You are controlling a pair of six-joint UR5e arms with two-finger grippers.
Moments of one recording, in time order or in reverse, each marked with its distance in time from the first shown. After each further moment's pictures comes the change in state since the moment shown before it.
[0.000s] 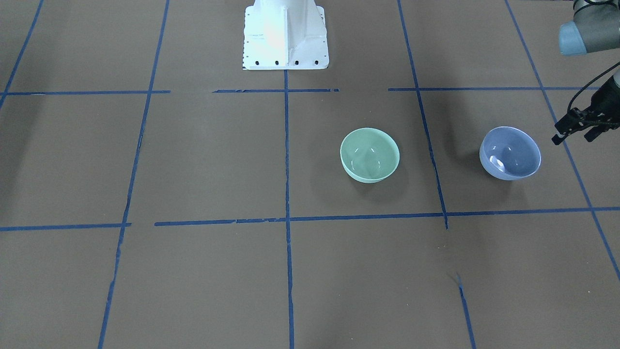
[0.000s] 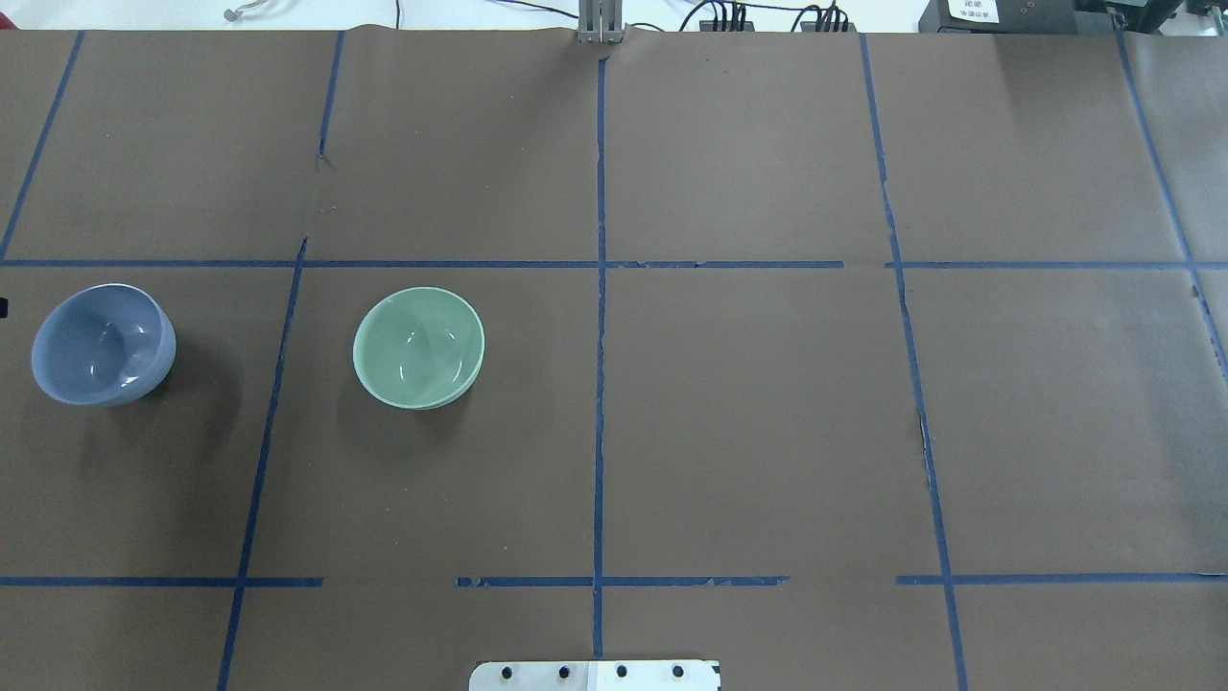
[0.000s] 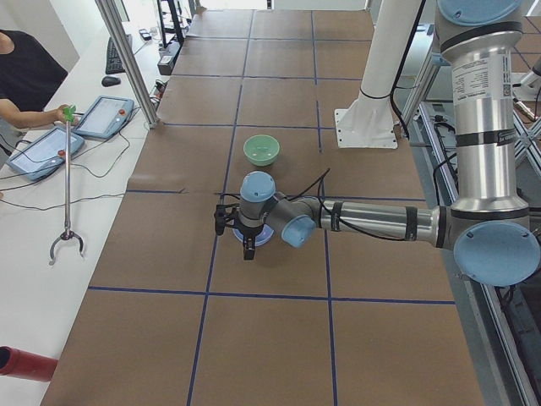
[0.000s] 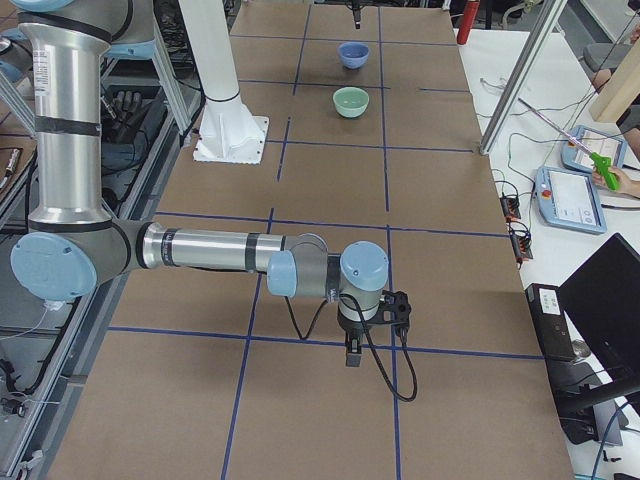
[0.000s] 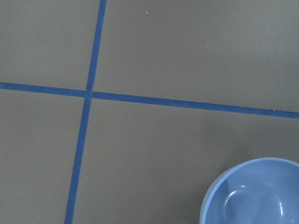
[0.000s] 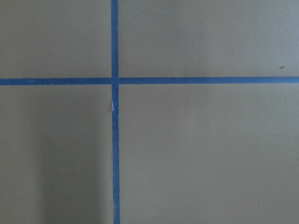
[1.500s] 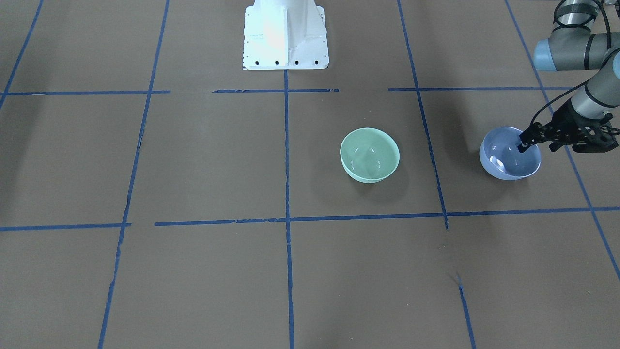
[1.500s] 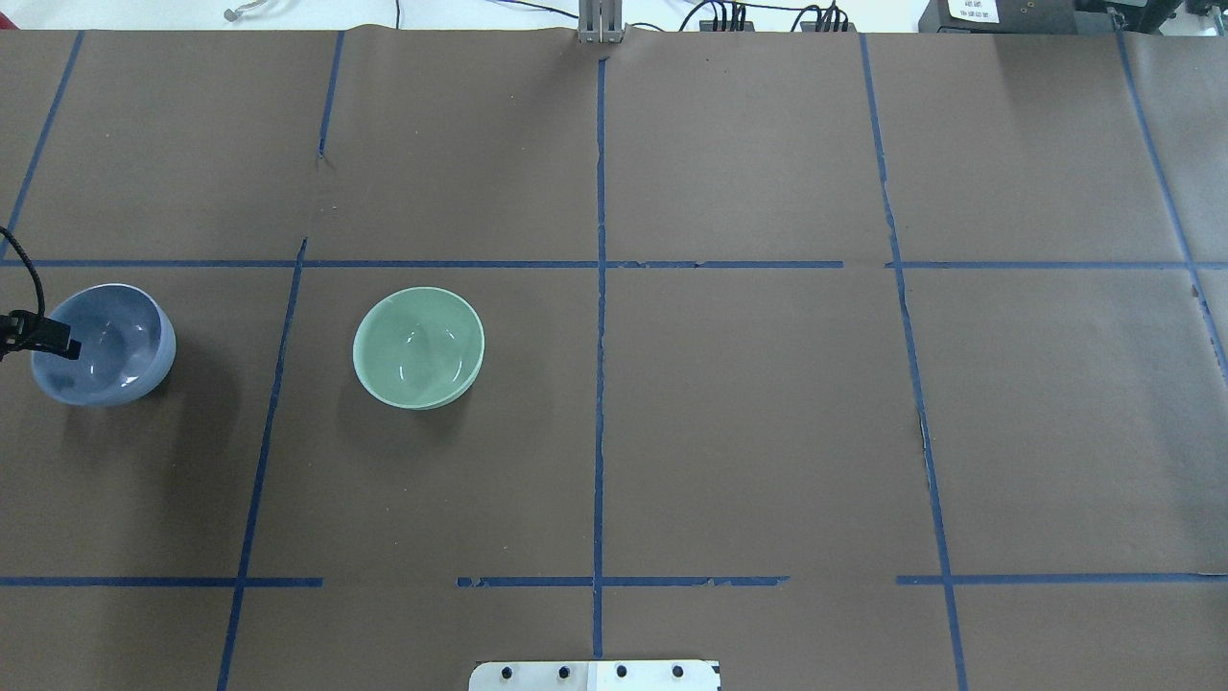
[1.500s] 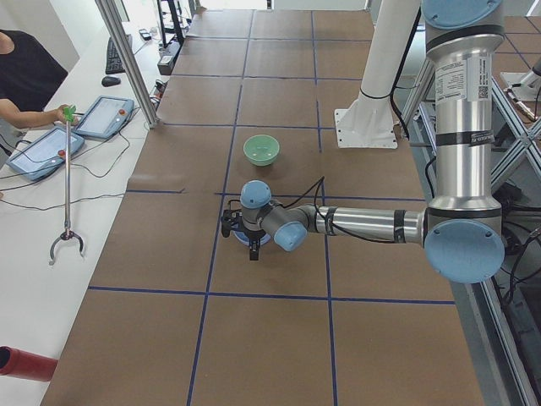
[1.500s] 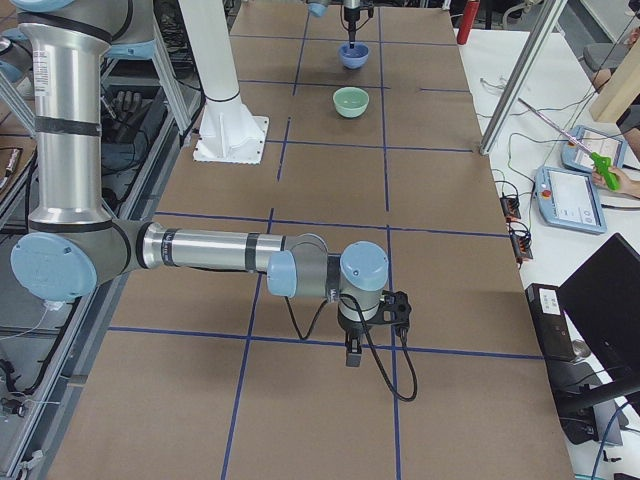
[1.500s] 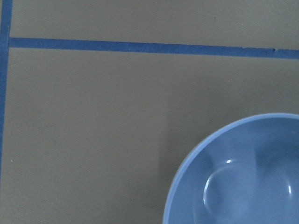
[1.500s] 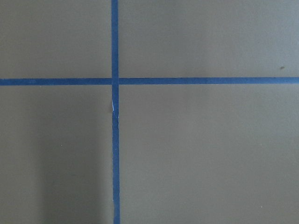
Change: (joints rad) left arm 0.124 -0.050 0.123 -0.069 0.004 -0.009; right arm 0.000 0.000 0.000 0.001 0.000 0.000
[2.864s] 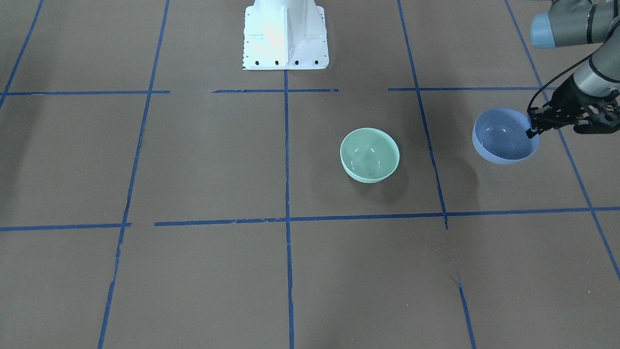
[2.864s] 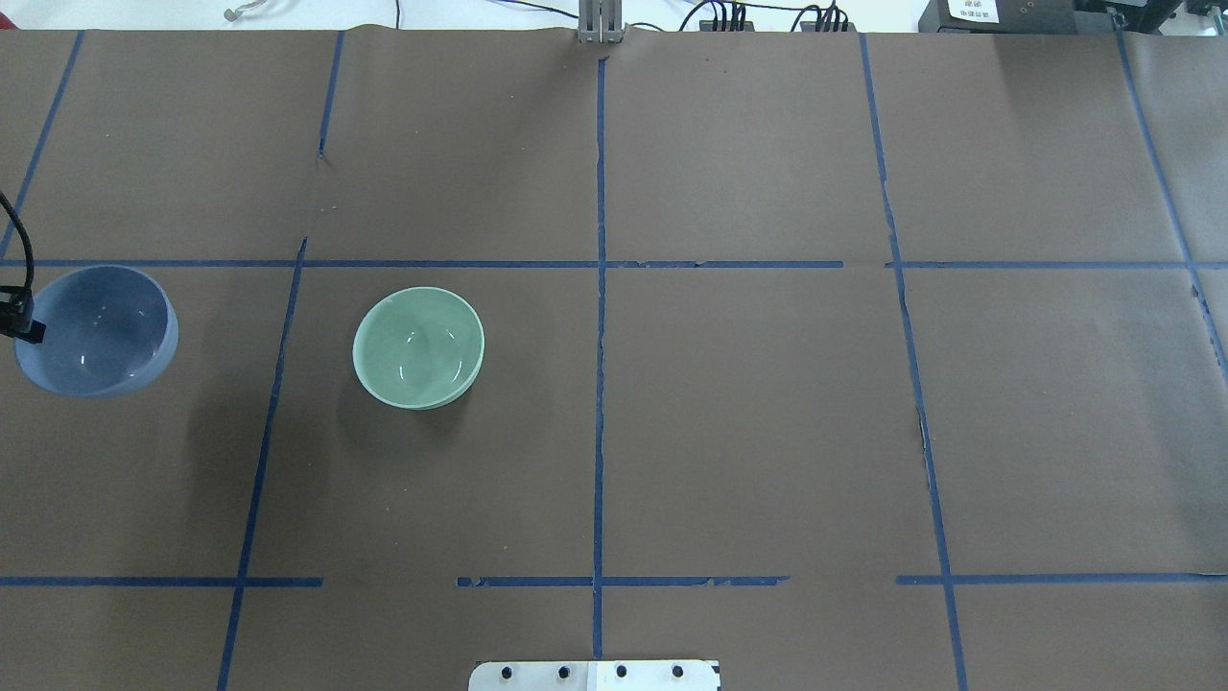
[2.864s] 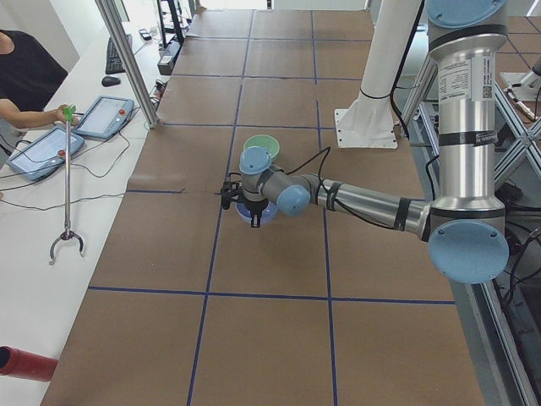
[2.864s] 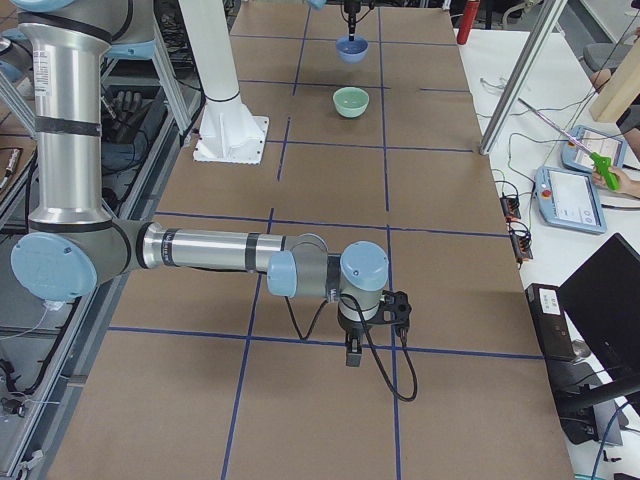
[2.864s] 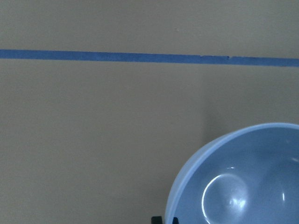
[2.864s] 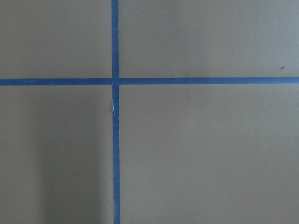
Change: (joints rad) left arm -0.070 -0.025 -0.310 0.436 -0.038 0.121; right arm 0.000 0.000 0.000 0.000 0.001 0.000
